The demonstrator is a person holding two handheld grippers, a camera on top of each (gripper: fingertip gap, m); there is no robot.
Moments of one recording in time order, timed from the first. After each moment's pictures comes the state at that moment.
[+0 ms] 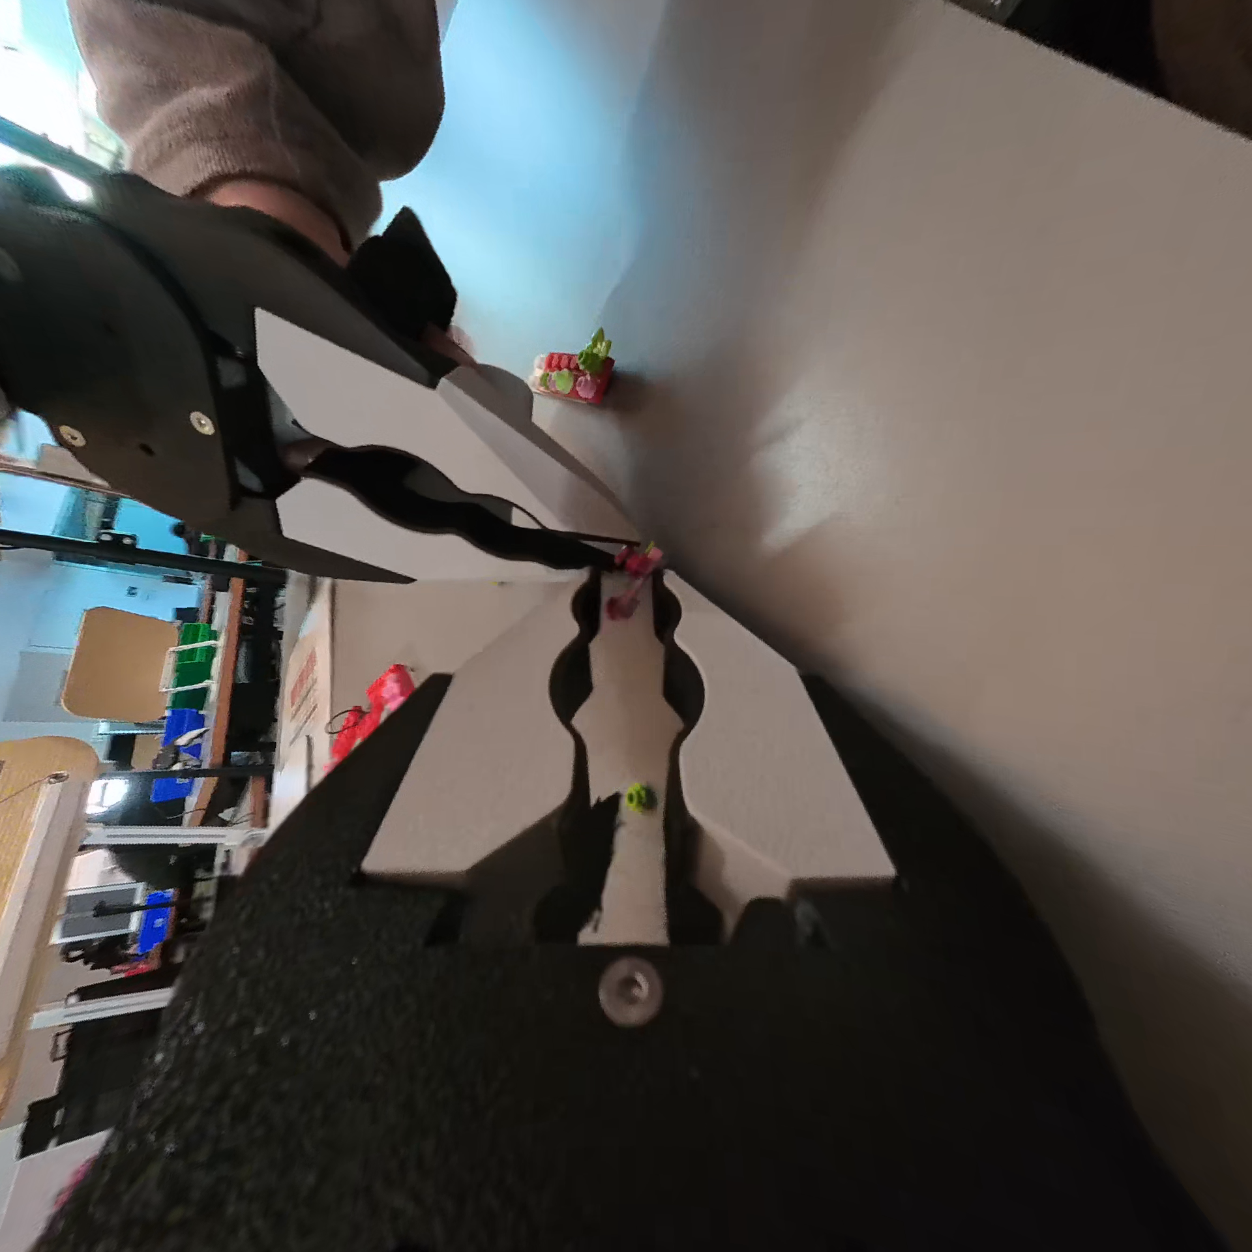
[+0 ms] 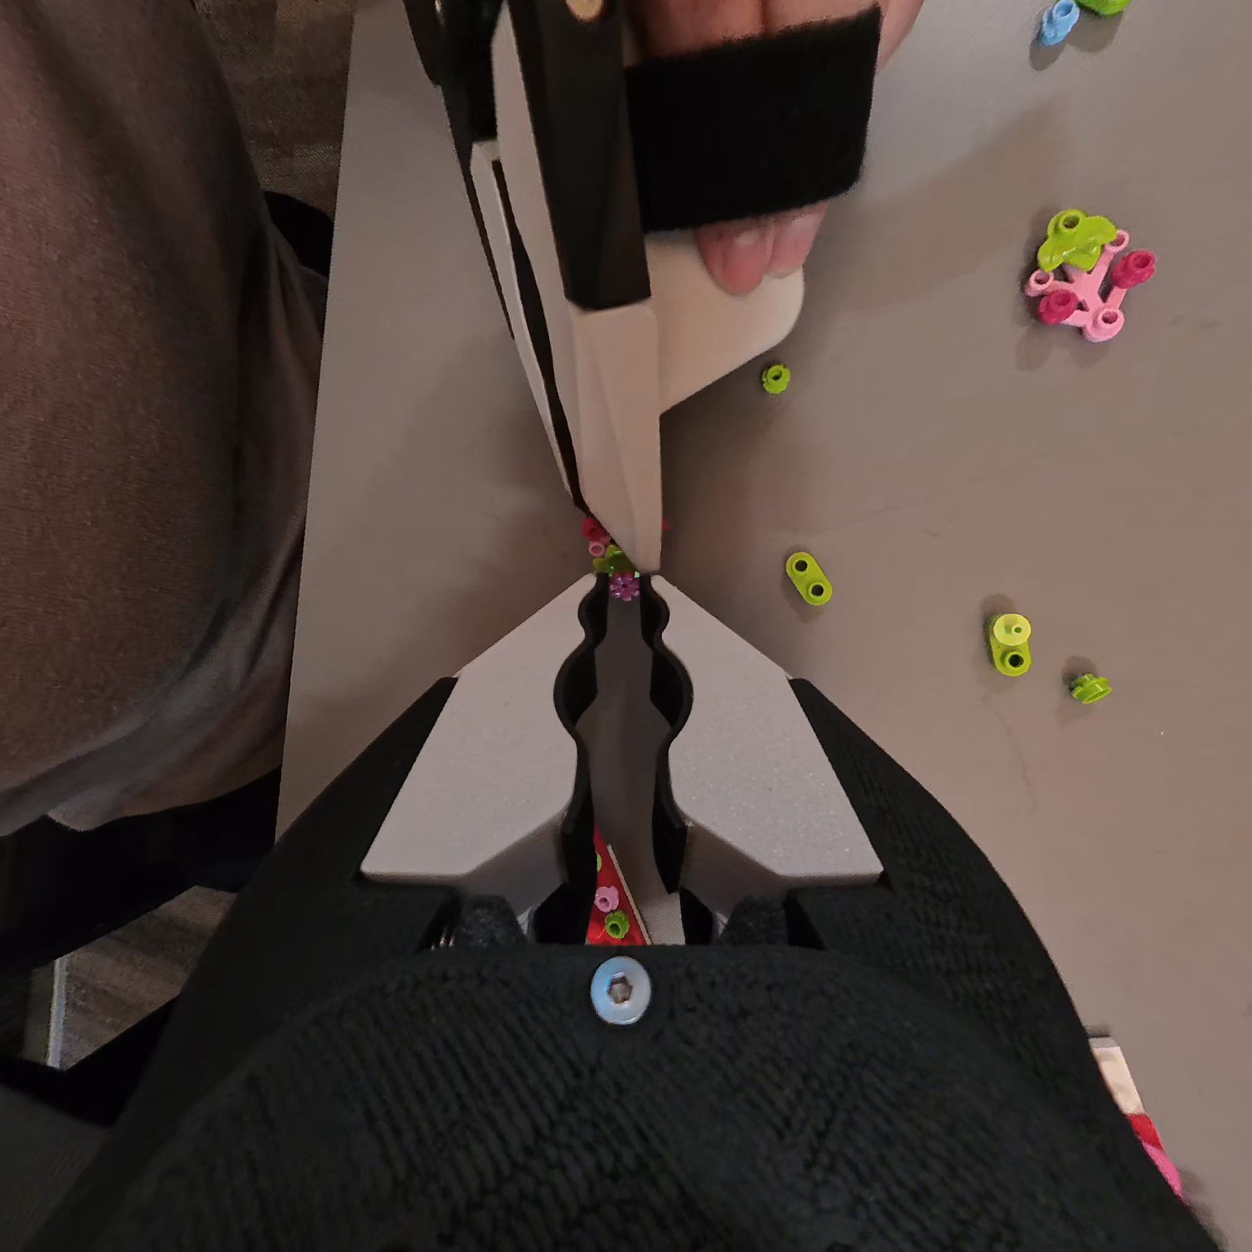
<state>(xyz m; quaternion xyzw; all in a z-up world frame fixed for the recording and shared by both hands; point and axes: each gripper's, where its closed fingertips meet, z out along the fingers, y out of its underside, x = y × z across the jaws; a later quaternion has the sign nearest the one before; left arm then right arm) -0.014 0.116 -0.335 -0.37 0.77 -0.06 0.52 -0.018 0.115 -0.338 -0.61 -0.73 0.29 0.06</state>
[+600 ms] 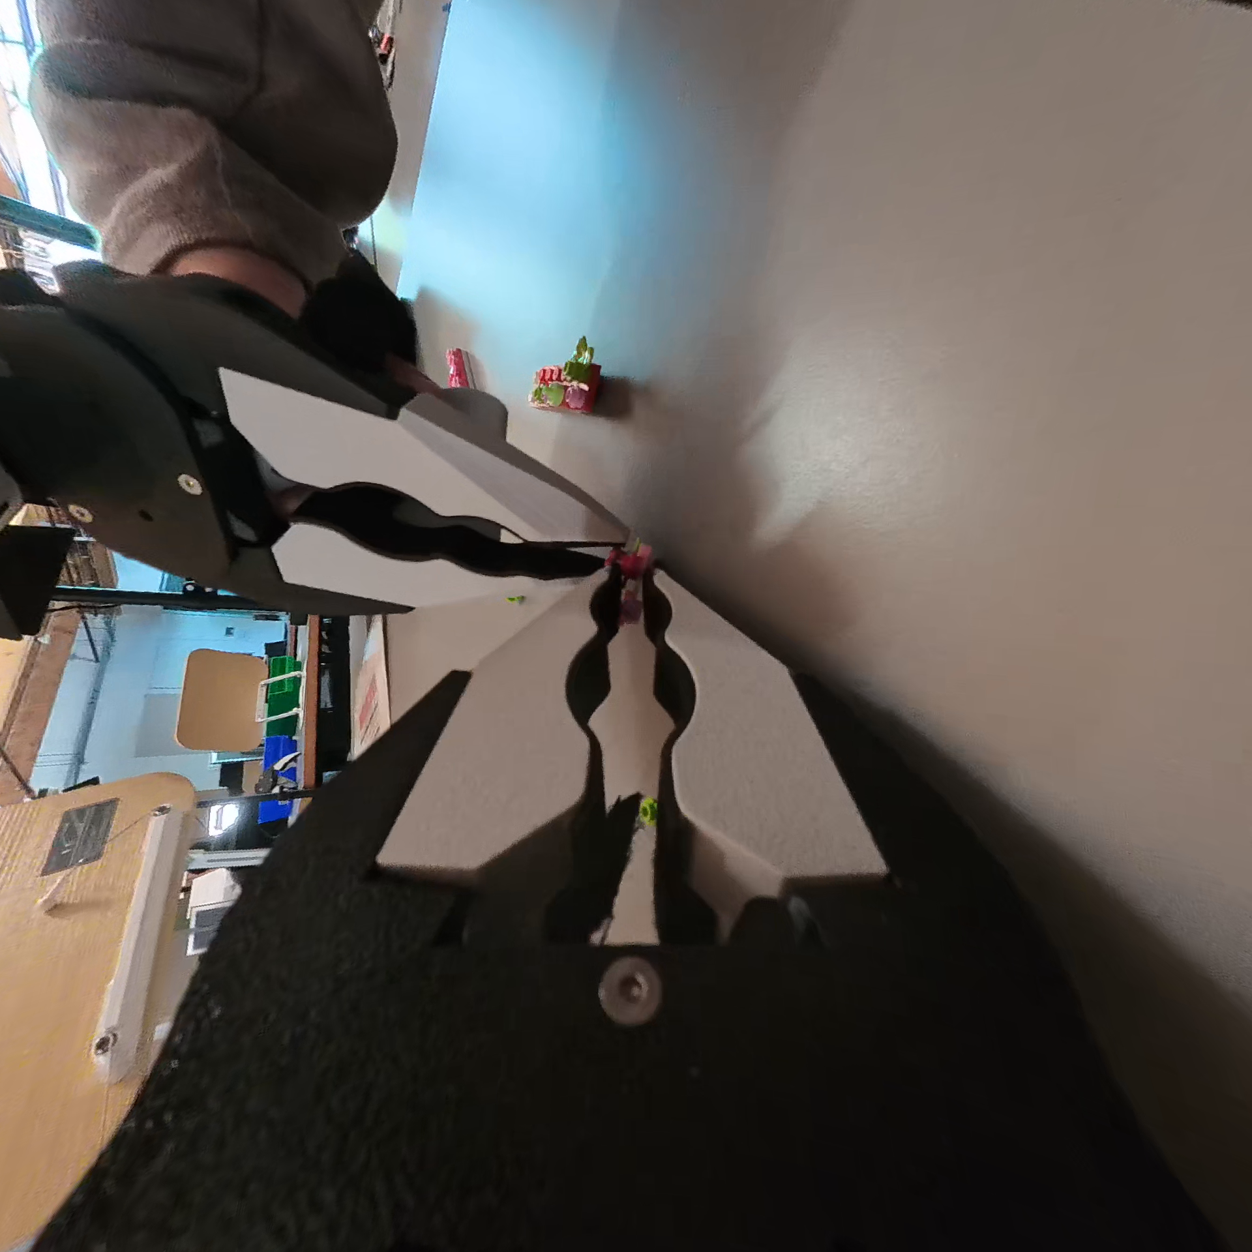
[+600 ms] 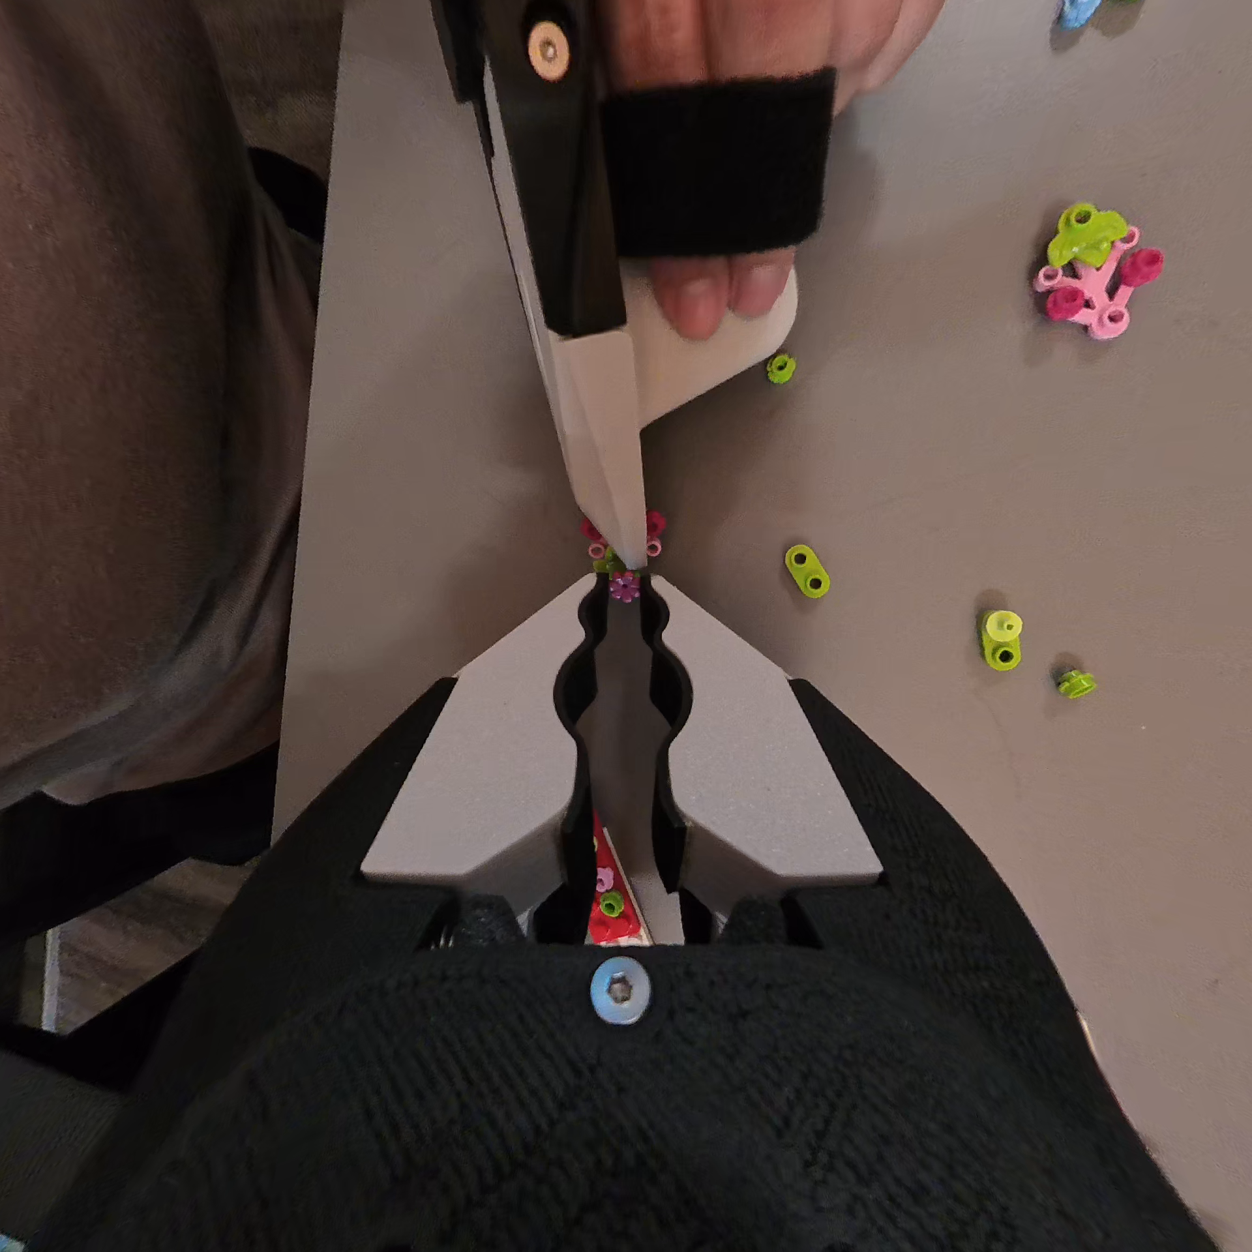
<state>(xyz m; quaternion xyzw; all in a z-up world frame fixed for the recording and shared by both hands) -0.011 0.116 -0.338 -0.32 0.78 -0.01 0.53 -0.015 0.116 -0.337 -0.61 -0.74 0.28 0.05</state>
